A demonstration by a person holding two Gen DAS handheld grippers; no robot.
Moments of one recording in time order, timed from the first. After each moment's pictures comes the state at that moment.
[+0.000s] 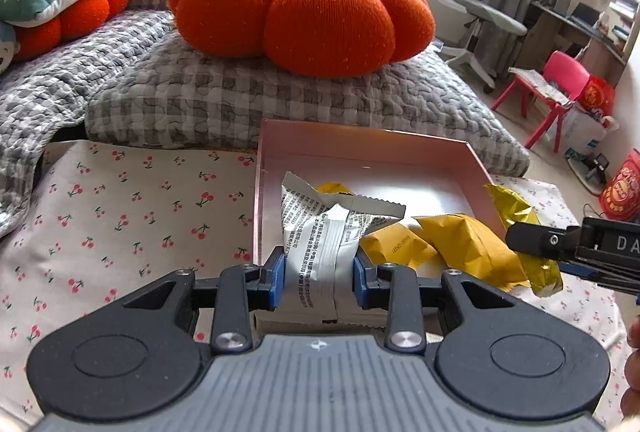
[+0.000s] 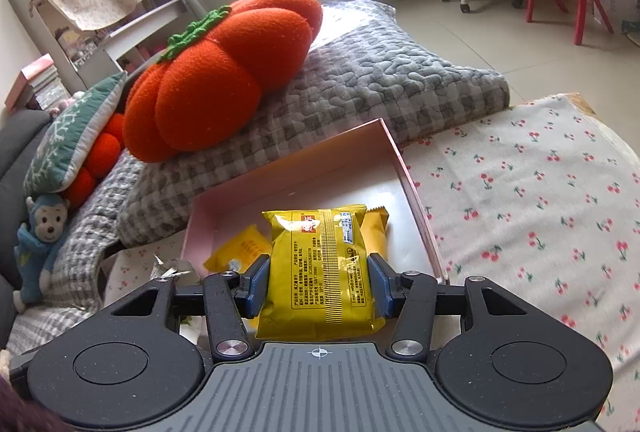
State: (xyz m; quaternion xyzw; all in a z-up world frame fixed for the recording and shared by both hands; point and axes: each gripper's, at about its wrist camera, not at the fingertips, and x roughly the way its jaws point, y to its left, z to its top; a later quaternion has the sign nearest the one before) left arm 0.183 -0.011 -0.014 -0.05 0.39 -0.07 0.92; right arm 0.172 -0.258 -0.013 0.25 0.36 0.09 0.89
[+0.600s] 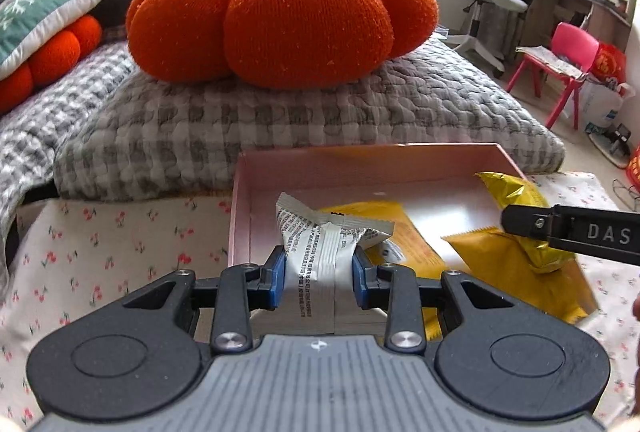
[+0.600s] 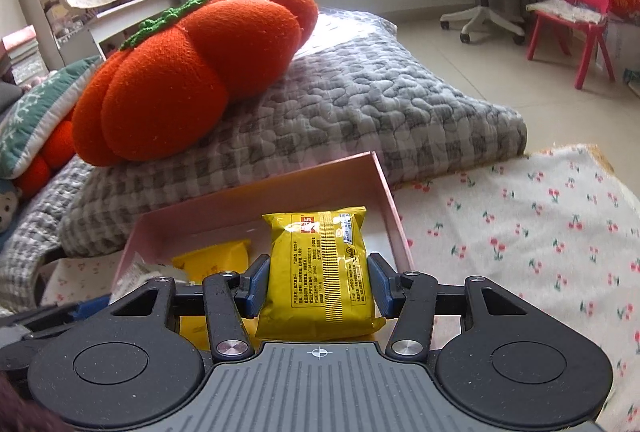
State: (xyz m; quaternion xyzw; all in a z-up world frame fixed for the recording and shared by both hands) left arm 0.229 -0.035 -0.031 0.02 0.37 -0.06 0.93; right arm 0.233 -0.247 -0.037 0.18 0.34 0.06 0.92
